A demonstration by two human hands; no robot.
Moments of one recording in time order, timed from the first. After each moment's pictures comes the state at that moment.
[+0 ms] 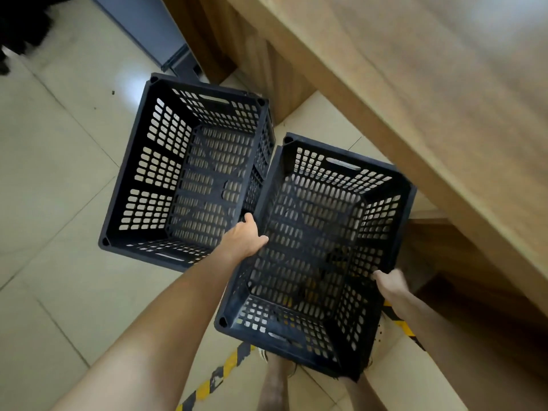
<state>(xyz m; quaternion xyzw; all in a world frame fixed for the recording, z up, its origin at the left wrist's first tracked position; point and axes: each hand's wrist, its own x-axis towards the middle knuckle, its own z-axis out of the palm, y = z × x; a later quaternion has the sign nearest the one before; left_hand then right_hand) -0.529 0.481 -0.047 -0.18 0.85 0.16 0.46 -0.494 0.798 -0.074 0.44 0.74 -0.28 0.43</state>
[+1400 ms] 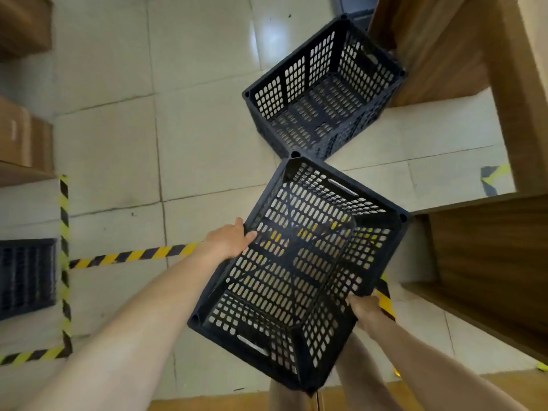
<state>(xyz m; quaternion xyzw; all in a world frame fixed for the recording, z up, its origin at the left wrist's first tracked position) -0.112 0.511 0.147 -0.40 0.79 0.20 0.43 -0.216 0.869 -0.035 0.27 0.76 -0.21 0.55</state>
